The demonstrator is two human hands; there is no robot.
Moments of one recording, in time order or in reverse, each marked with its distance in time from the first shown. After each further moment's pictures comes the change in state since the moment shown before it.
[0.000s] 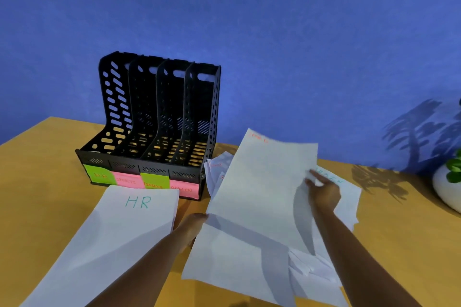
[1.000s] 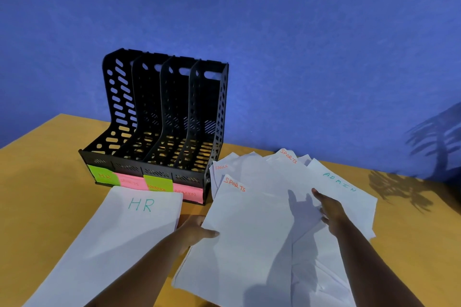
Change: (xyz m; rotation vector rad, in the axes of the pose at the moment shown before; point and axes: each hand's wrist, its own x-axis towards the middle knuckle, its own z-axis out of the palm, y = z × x) left_hand 0.004 0.000 -0.013 0.238 -0.086 0.057; right_hand 0.053 0.050 0.016 0.048 -0.381 0.444
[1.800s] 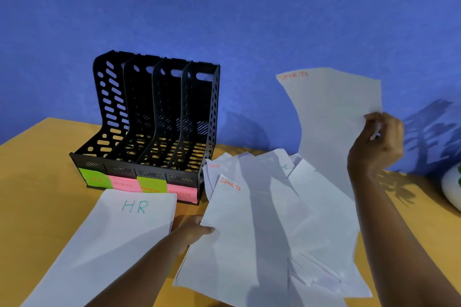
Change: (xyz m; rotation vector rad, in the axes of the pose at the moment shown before) left_hand -0.004 0.006 0.007 -0.029 0.009 0.008; right_hand -0.059 -0.126 -0.032 0.006 1.106 -1.368
